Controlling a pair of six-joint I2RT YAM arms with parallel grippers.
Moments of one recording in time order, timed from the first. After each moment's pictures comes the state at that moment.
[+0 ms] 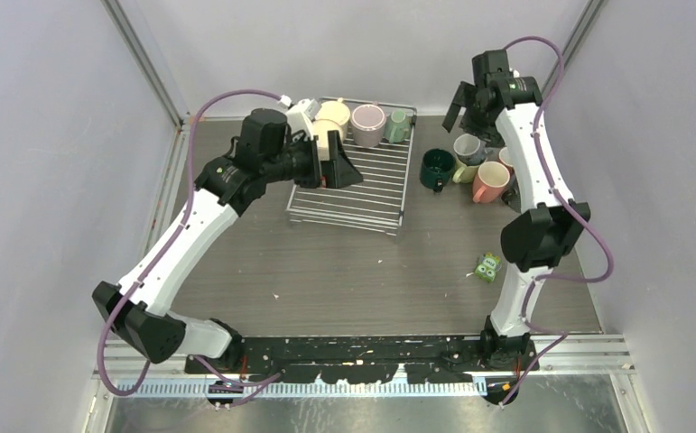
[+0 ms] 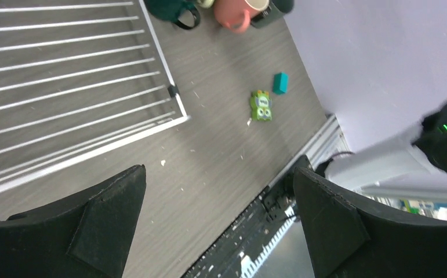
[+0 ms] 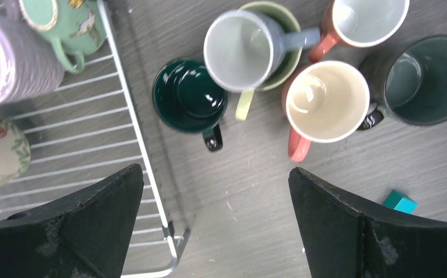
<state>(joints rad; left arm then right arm) -0.56 1.35 1.50 -0.62 0.40 -0.51 0.12 1.98 2.21 -1.19 0.22 0.49</state>
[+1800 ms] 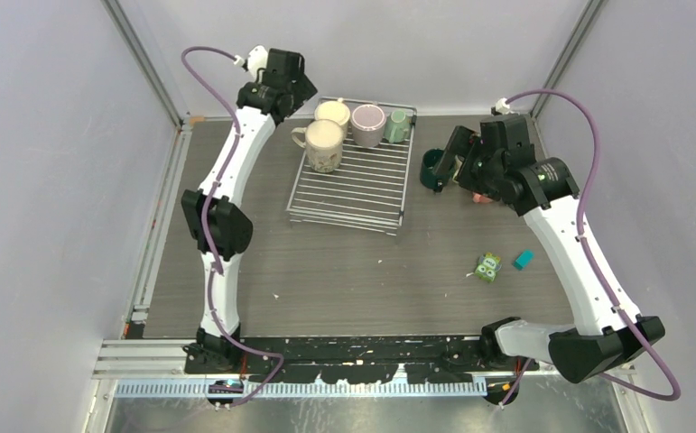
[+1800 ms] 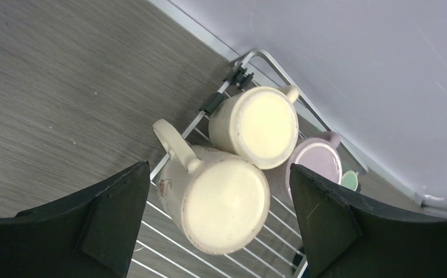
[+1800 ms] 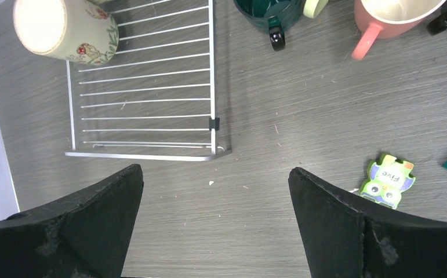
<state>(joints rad) -0.35 2.15 2.39 -0.86 -0.40 -0.82 0.32 1.24 1.51 -0.98 0.14 0.62</state>
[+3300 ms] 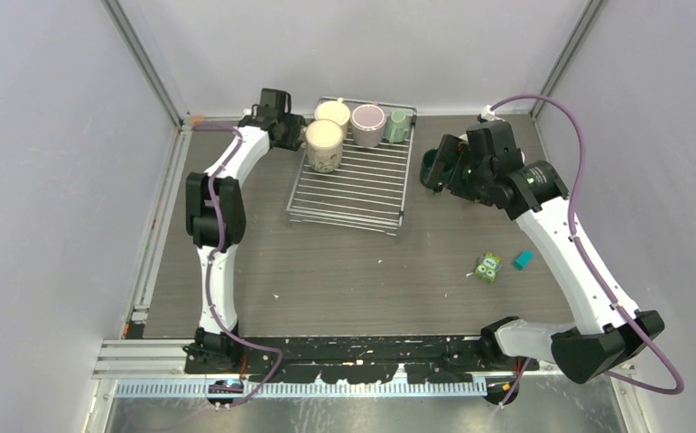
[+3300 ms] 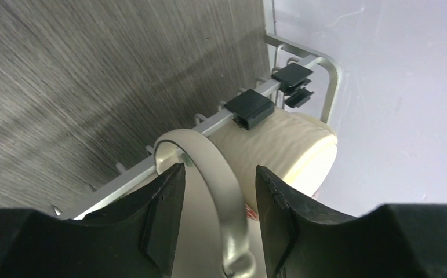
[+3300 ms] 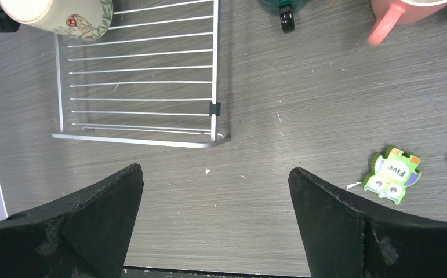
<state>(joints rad) -0.21 2.24 2.00 -0.54 -0.08 -1.50 0.39 1.24 1.47 -0.98 0.16 0.62</state>
